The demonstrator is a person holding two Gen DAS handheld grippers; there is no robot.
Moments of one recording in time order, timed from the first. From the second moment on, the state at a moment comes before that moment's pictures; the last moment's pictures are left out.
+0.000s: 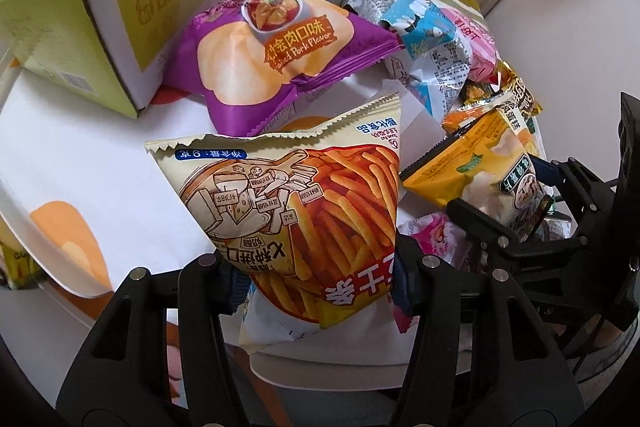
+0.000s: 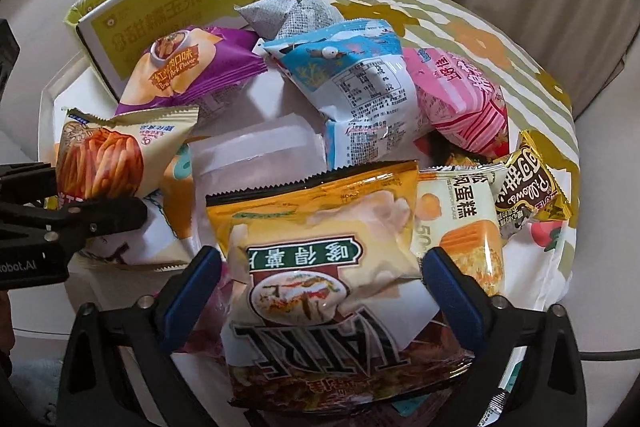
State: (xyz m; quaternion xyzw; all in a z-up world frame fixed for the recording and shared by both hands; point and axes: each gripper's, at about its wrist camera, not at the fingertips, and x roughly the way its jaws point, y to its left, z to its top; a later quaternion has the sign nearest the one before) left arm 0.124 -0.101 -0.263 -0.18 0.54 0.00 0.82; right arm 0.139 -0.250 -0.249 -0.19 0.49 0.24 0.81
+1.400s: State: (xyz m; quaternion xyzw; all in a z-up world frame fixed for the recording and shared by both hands) left arm 0.199 0.108 -0.070 -0.15 0.40 -0.02 0.90; right arm 0.169 -0.116 -0.068 -0.13 0.34 0.22 0.91
